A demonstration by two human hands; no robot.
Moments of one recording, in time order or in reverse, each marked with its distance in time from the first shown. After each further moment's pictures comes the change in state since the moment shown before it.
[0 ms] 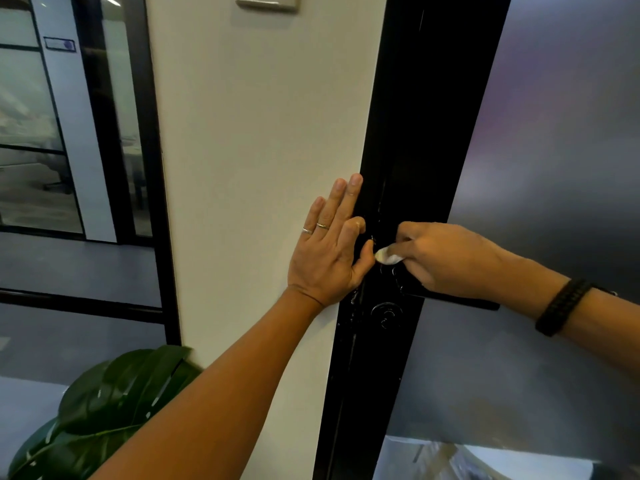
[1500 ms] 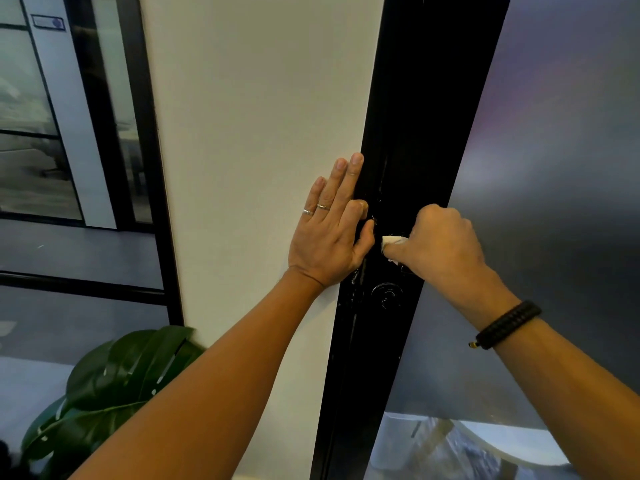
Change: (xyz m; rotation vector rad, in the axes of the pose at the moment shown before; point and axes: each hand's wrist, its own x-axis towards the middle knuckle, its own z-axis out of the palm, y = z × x) left_hand 0.000 0.002 -0.004 0.020 -0.012 -0.014; right_hand 0.014 -0.061 -0.008 0.348 0.094 0.927
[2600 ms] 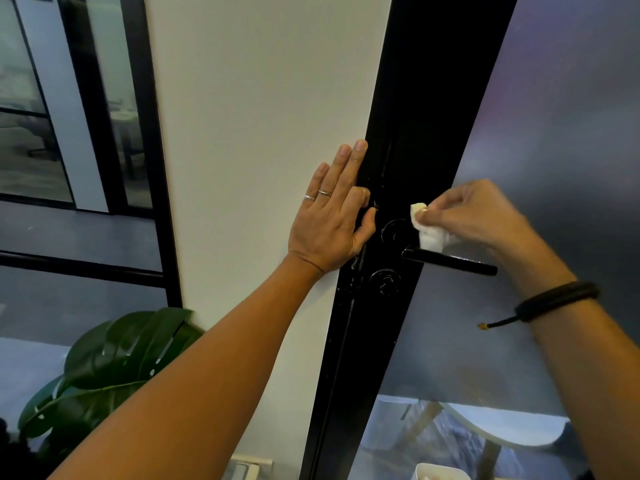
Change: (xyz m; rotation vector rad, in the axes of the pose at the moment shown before) left_hand -0.002 -0.001 0.000 0.024 0.002 0.019; right_hand 0.020 0.038 -0.028 0.431 -0.140 0.115
